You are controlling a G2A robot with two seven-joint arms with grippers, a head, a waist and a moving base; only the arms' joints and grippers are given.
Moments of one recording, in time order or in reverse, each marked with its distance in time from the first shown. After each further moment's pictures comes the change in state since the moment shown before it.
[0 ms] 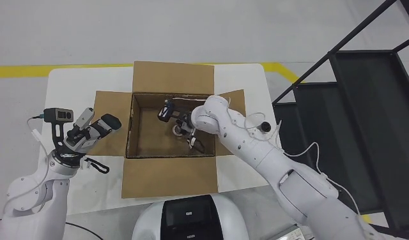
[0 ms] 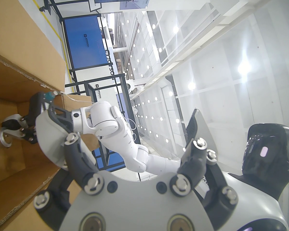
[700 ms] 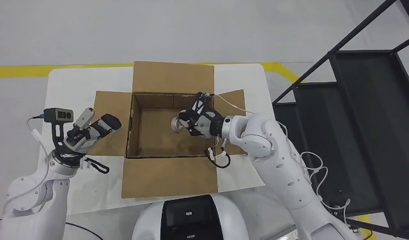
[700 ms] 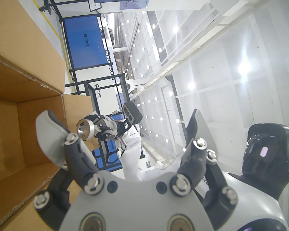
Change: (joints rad) left arm 0.000 0.000 0.000 0.000 0.000 0.000 0.000; right arm -0.458 0.132 0.407 -0.636 0.142 -0.126 -0.202
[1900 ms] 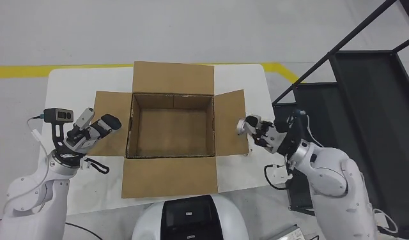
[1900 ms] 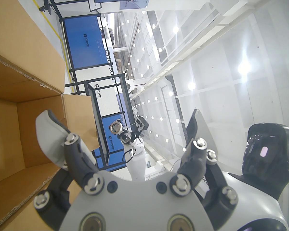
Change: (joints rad) left arm 0.000 0.000 0.000 0.000 0.000 0.000 0.000; right arm -0.587 0.080 0.653 -0.307 0.271 -0.142 -0.176
